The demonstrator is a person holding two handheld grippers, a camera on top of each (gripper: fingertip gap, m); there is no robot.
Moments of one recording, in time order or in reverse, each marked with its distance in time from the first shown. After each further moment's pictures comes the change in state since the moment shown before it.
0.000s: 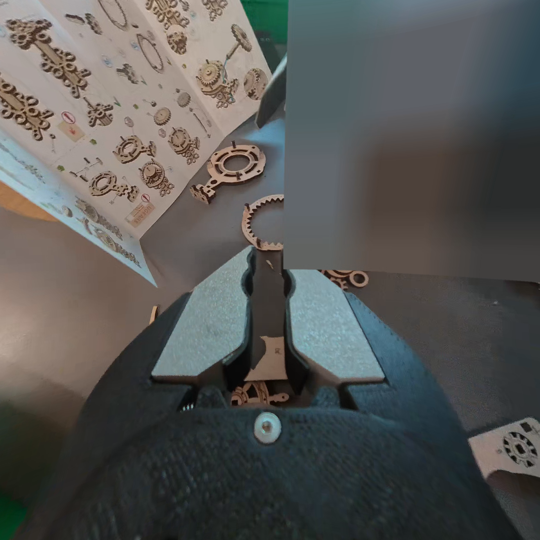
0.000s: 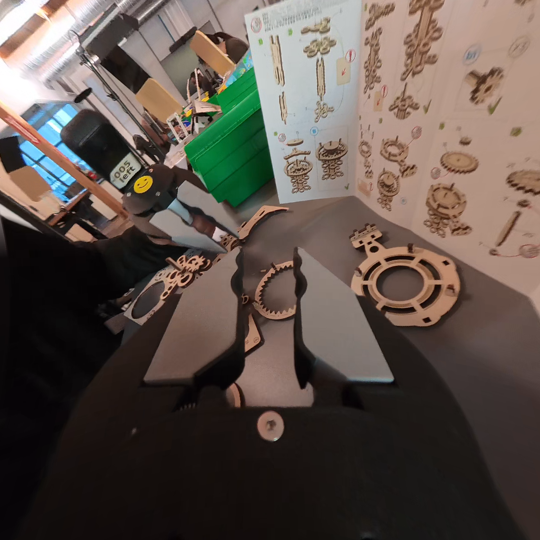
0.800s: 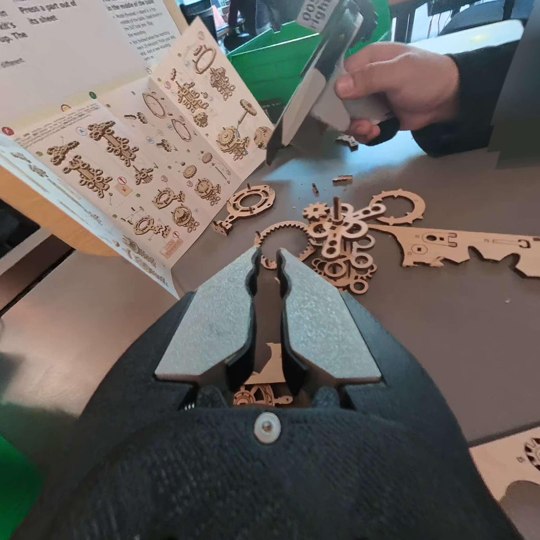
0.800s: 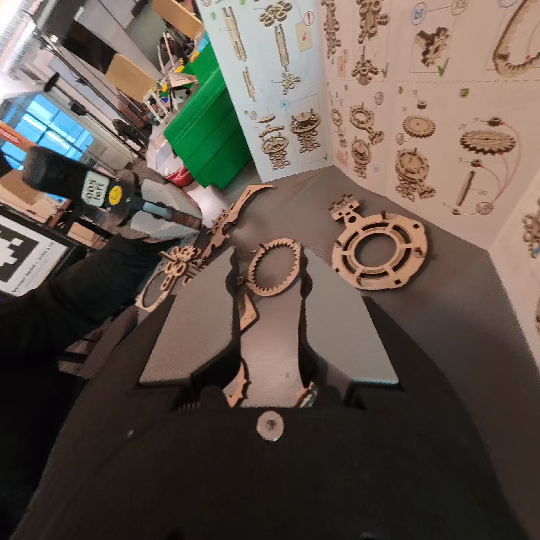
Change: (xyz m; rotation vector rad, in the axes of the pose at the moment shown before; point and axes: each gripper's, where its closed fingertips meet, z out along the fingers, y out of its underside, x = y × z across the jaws) left arm 0.004 -0.017 -0.018 0.166 -0.092 0.125; right arm 0.014 0.005 -0.017 -0.114 0.033 0.122
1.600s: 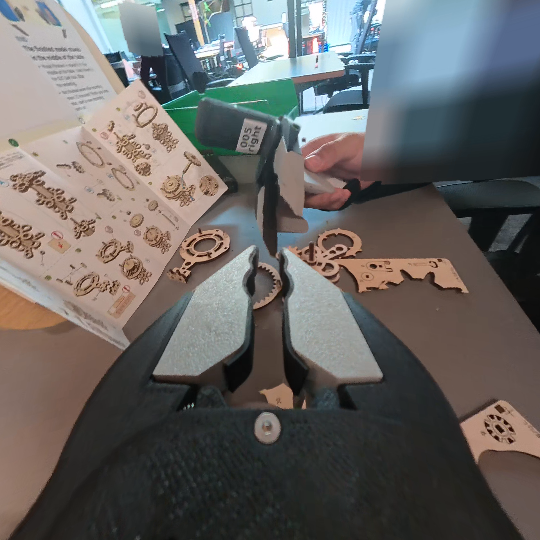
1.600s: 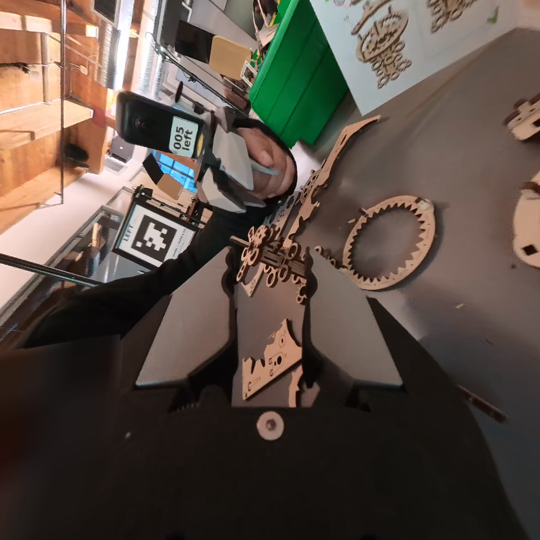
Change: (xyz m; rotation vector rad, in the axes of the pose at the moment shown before) left arm 0.013 -0.032 0.005 0.146 0.310 -0.047; right arm -0.064 0.035 0.039 -0.139 -0.364 0.307
